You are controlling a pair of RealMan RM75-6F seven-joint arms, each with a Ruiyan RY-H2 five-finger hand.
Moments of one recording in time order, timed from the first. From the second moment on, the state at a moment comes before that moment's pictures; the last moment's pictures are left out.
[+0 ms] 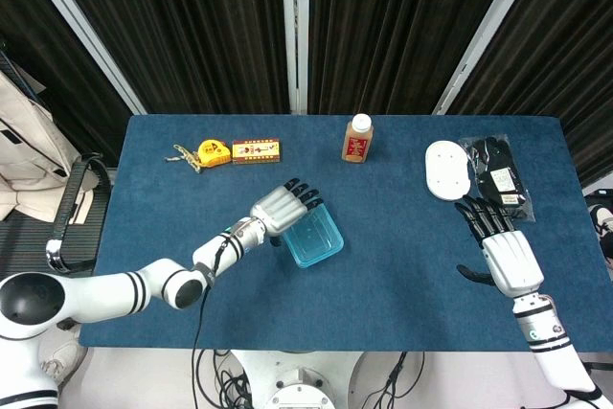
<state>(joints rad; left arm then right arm) -1.21 -1.54 -0.17 -1.39 0.89 0.53 0.55 0.28 -1.22 0.04 -1.54 -1.56 1.38 0.03</state>
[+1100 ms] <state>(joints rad) -1.42 -1.61 -0.03 -1.29 0.59 0.60 0.48 0.32 -1.34 0.04 -1.49 -1.64 1.35 0.09</state>
